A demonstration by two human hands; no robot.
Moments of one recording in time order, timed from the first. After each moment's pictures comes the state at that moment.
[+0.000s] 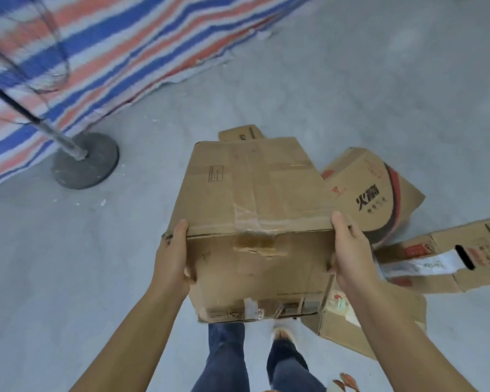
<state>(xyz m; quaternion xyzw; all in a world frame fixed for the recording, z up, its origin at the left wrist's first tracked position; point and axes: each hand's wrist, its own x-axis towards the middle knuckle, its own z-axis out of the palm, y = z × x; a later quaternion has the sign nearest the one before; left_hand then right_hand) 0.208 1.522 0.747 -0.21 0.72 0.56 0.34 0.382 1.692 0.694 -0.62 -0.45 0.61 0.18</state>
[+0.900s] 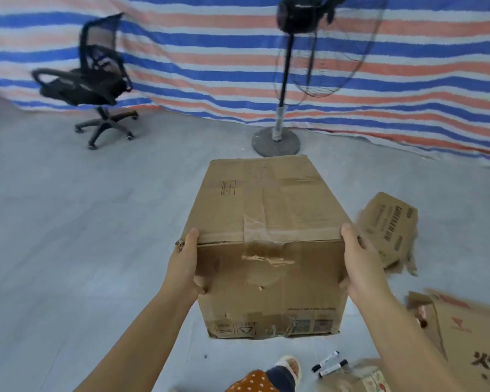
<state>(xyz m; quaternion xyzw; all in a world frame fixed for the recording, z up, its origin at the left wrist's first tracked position) 0.430 1.215 0.791 -0.47 0.55 0.69 0.08 0.406 1.467 0.782 -0.31 -0.69 0.66 -0.03</state>
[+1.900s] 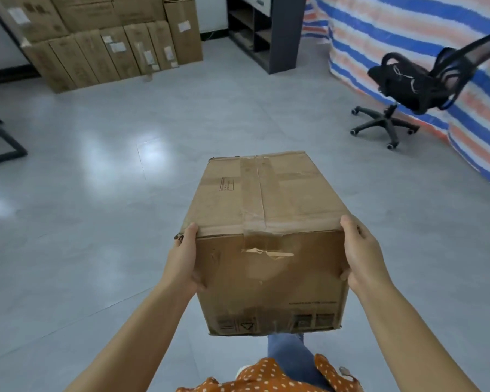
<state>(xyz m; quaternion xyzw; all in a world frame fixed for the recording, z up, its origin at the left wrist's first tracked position) 0.716 0.812 0.799 -0.68 0.24 0.64 -0.27 0.484 0.908 0.784 0.10 -0.75 0.55 -0.35</state>
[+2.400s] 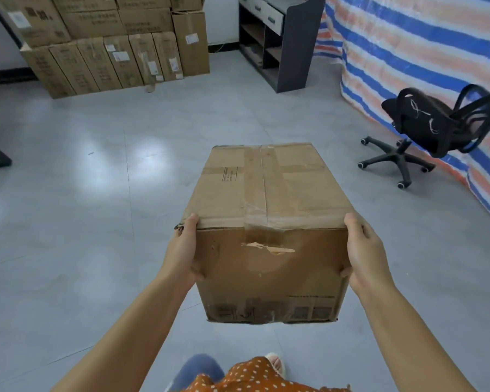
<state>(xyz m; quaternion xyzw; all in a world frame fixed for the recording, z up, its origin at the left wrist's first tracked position) 0.547 0.609 0.807 -0.68 0.24 0.62 -0.31 0.314 0.701 0.805 0.14 -0.74 0.55 -0.36</state>
